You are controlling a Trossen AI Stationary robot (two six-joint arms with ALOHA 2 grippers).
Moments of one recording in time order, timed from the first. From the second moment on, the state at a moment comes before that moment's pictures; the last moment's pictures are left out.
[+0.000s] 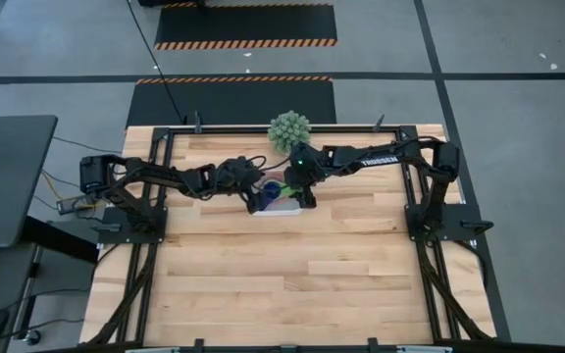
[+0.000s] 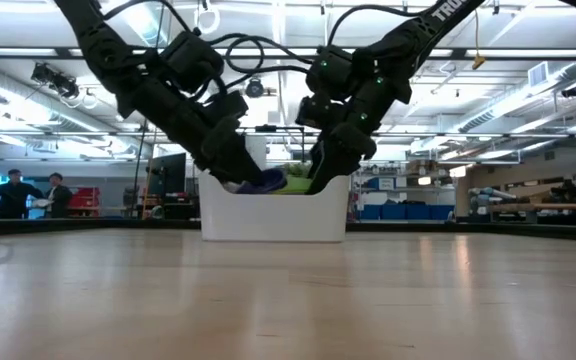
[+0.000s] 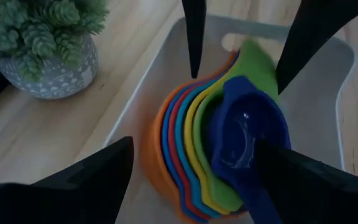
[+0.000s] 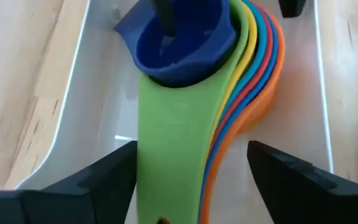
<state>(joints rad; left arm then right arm) 0.27 1.57 0.64 0.36 -0.09 -0.03 -0.30 1.83 1.18 -0.28 -0.18 -0.37</state>
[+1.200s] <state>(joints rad) 0.28 1.47 0.89 -0.33 -0.09 0.03 -0.26 1.72 1.18 -0.36 -0.14 -0.36</state>
